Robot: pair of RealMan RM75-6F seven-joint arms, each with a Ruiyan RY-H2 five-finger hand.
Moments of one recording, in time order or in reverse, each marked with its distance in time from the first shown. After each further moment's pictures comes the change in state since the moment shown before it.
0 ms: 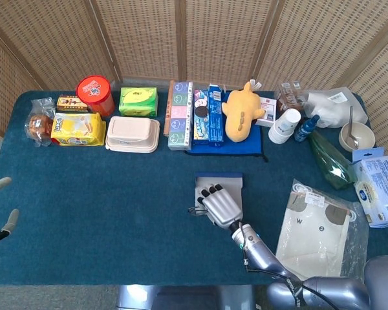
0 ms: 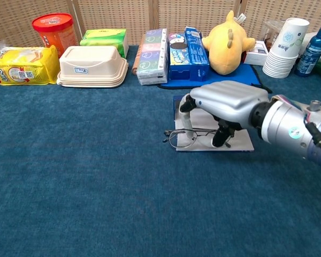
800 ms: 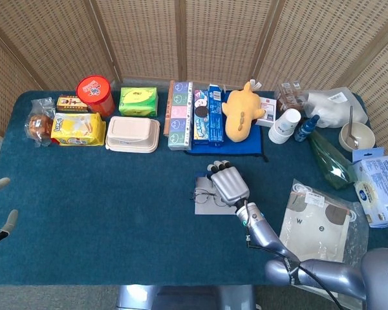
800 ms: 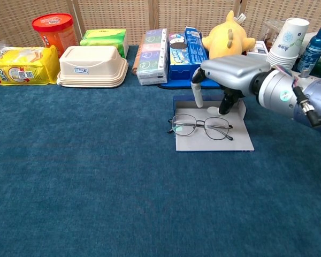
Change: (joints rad) left arm 0.006 0.005 -0.001 -0.002 0.017 0.017 0.004; right arm 0.069 0.004 0.073 0.164 0.057 -0.028 0.056
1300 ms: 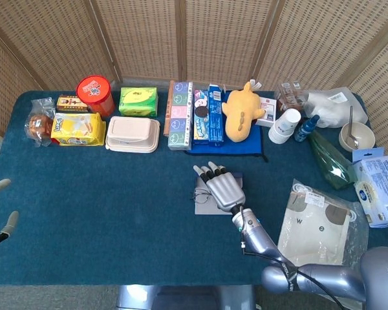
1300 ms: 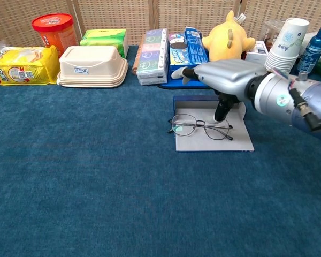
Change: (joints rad) left arm 0.009 0.008 0.008 -0.011 0.018 0.014 0.007; right arm 0.015 -0.011 -0.017 -0.092 0.087 0.039 -0.105
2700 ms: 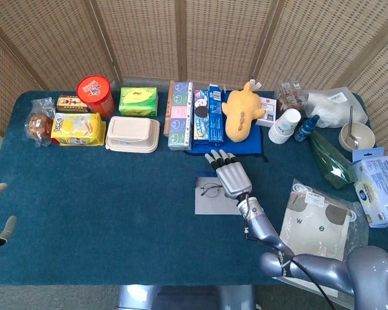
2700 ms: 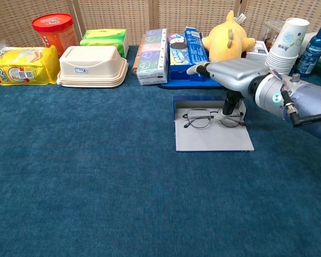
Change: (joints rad) left arm 0.027 0.012 0.013 -0.024 0.045 0.036 0.017; right arm 0.020 -0.063 0.010 0.258 -0.026 -0.042 0.131
